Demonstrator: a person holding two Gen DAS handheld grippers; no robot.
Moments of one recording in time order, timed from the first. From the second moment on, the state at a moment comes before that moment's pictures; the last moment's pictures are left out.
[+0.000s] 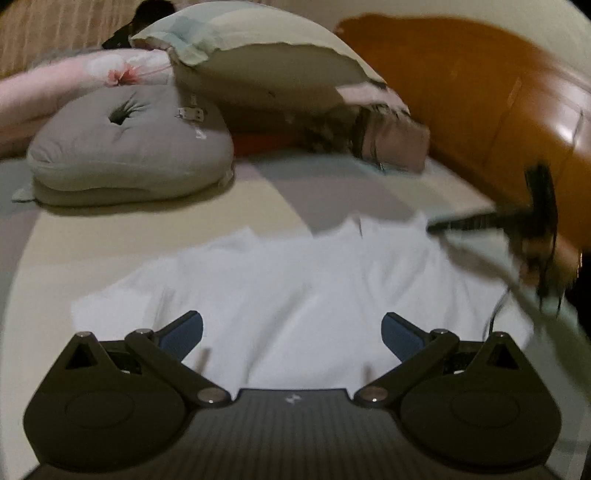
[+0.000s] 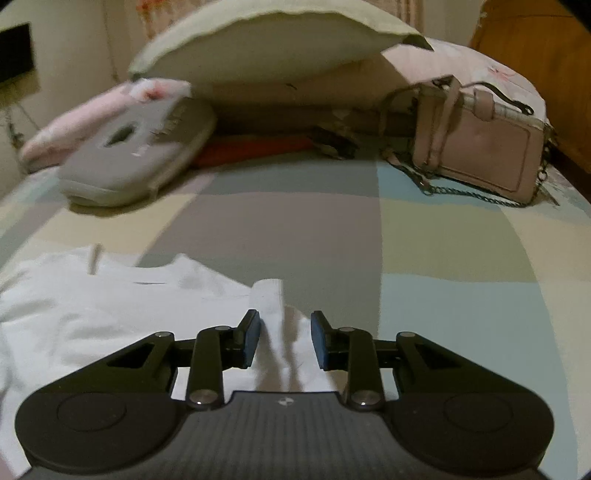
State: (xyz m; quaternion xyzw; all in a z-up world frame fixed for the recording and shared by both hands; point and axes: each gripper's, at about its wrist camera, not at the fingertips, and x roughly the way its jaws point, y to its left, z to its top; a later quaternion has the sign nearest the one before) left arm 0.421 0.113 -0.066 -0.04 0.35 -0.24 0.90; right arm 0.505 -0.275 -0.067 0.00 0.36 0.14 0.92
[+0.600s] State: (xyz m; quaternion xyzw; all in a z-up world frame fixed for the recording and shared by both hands) left arm 0.447 0.133 -0.060 -0.04 0.33 -0.17 0.93; right arm 0.379 -0.230 -0.049 -0.04 0.36 0.24 0.90
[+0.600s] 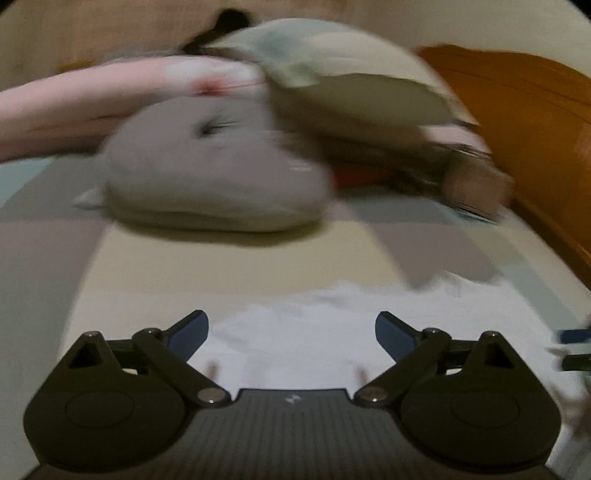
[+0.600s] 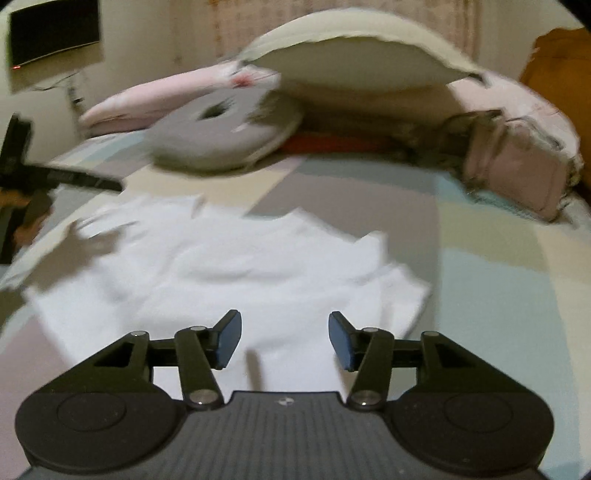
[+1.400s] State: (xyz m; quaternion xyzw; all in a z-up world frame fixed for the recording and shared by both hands) left arm 0.318 0.108 -0.106 0.02 0.42 -0.13 0.90; right arm 0.308 -0.226 -0.067 -0.04 0.40 0.20 0.89
